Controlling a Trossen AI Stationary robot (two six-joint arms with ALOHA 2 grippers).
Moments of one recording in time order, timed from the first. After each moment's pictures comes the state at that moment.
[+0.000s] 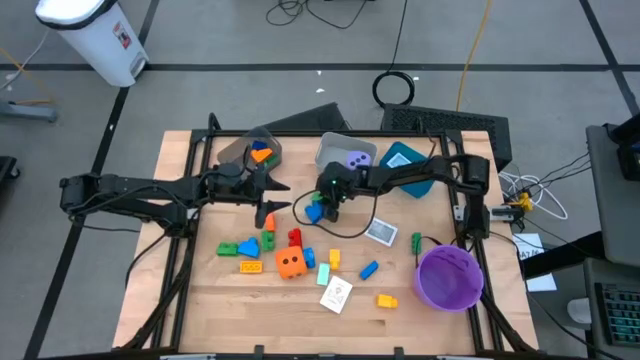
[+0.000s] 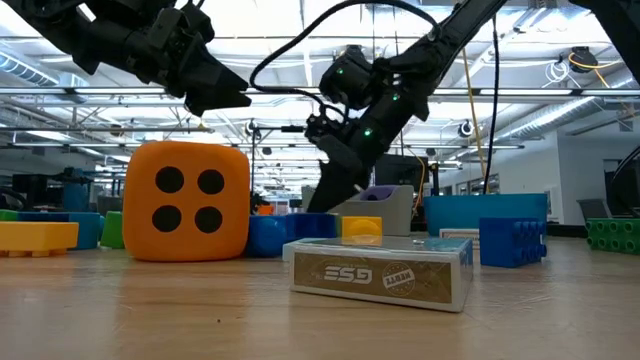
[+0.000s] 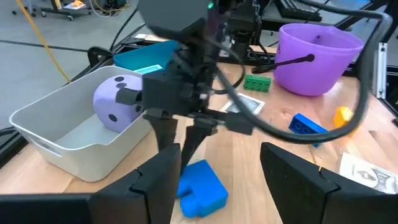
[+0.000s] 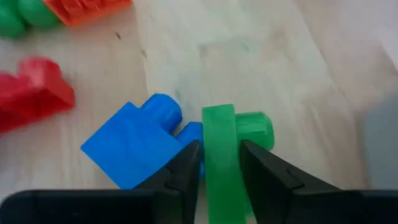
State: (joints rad) left arm 0.19 1.03 0.48 0.26 0.12 -0.03; right arm -0.22 1.94 1.18 -0.08 -0.07 0.05
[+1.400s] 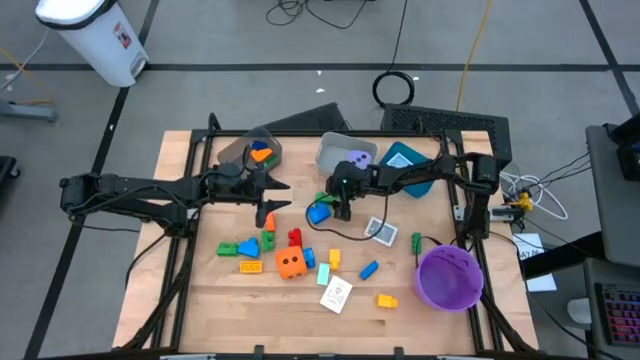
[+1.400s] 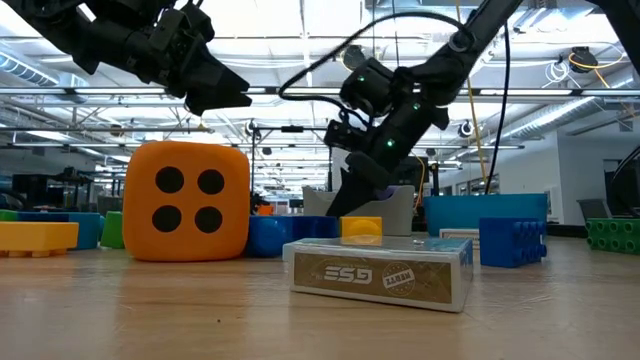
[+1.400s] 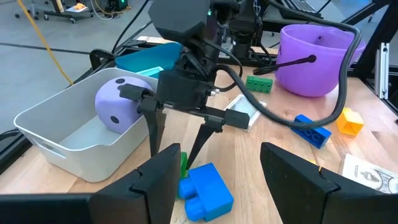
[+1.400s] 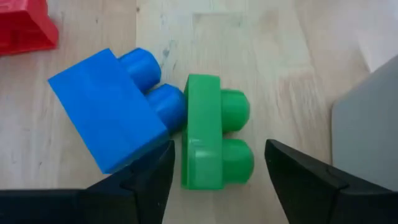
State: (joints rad) left arm 0.19 1.03 0.48 0.27 0.10 -0.02; right arm -0.26 1.88 1.03 0.04 -0.07 -0.15
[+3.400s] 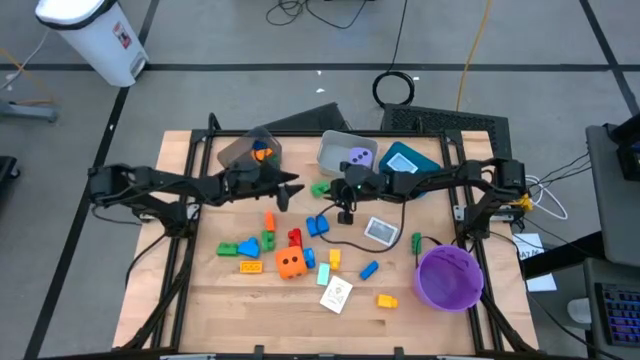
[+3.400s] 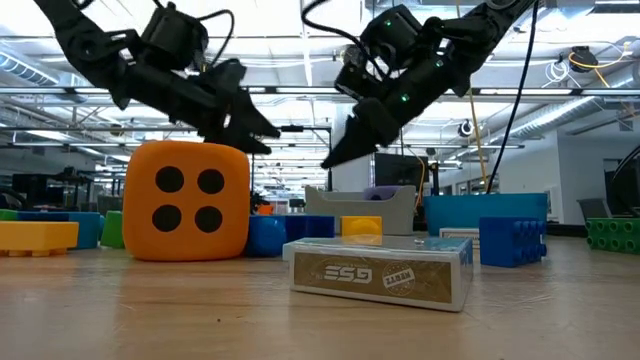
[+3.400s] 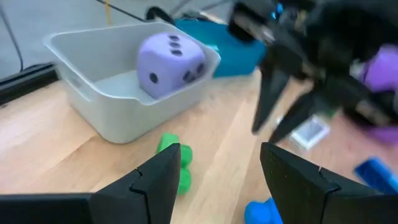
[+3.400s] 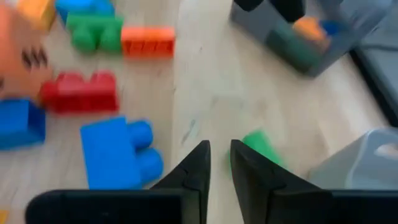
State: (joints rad) left arm 0.26 1.36 0.48 0.56 -0.03 -0.34; right arm -0.17 1.68 0.96 0.14 -0.01 -0.21
